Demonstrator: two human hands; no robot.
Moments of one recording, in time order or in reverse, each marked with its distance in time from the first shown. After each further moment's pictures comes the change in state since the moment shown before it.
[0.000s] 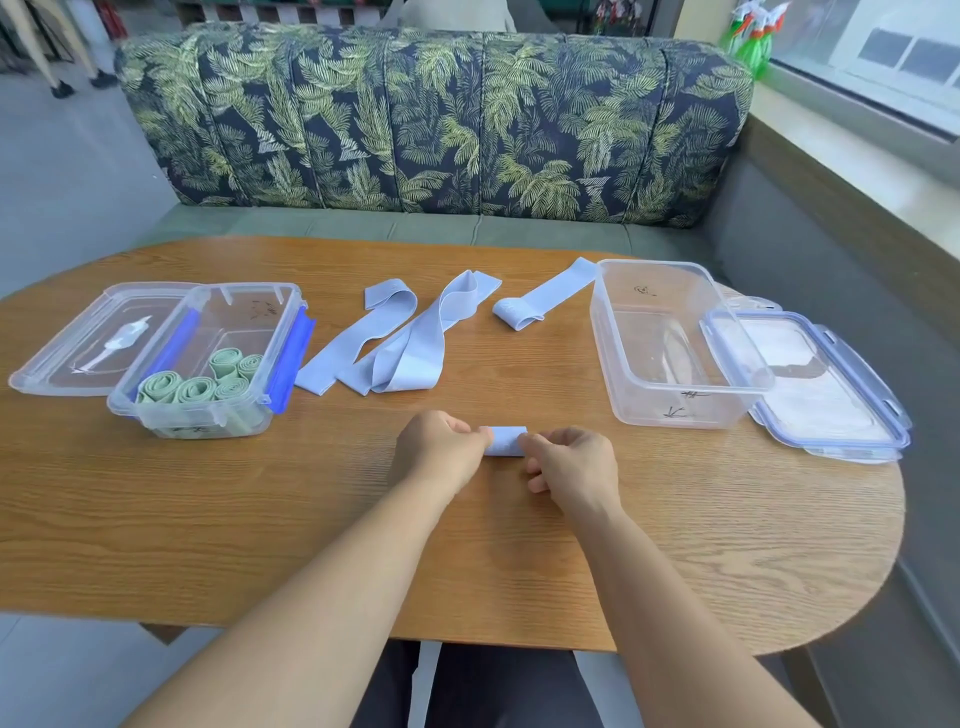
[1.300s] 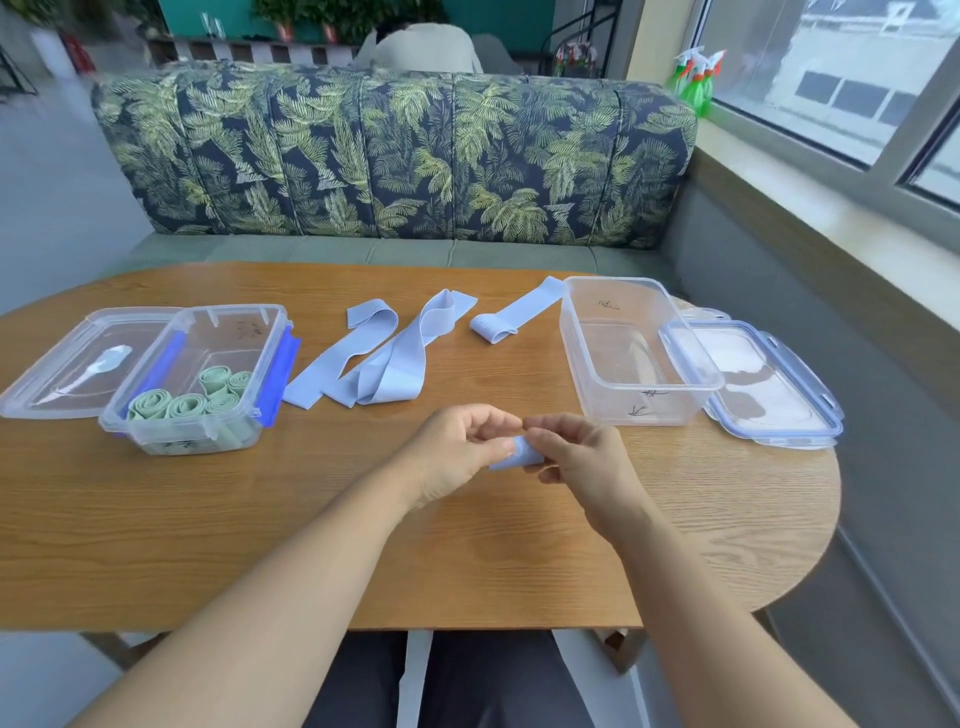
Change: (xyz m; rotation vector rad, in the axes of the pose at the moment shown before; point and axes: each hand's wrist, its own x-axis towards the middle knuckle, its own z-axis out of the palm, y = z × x) left_hand -0.031 0.017 -0.023 -0.151 -0.541 0.503; right_hand -0.034 -0.008 -0.047 0.262 -0.192 -0.246
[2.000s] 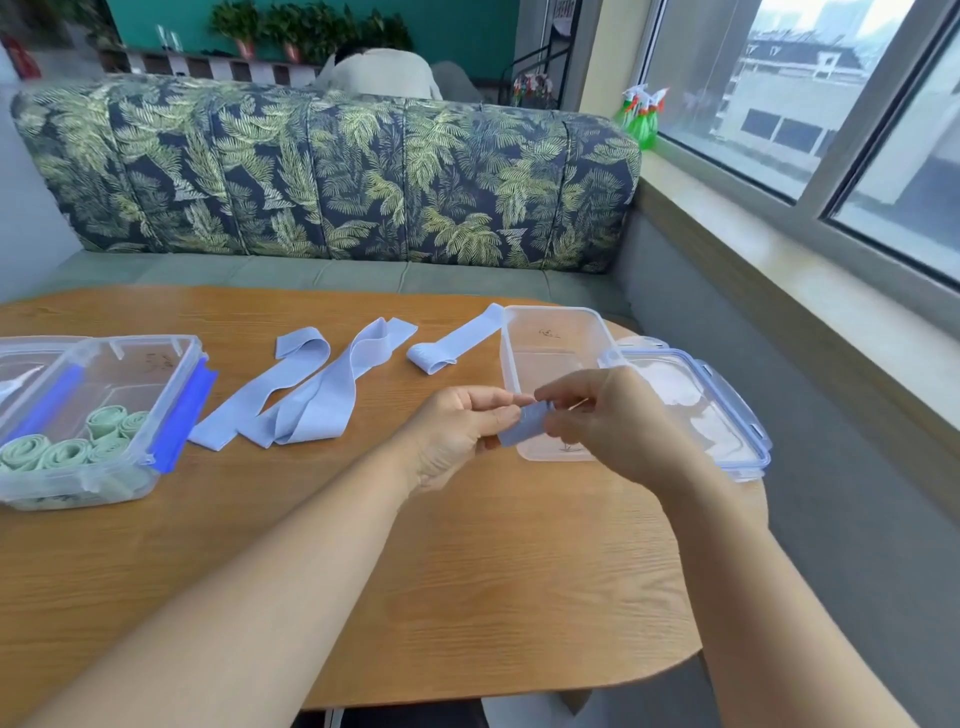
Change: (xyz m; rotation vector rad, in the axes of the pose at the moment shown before) left_hand 0.067 0.058 0.047 -0.494 -0.086 -0.016; right_hand 0.015 -0.079 -0.089 -0.621 0.013 -0.252
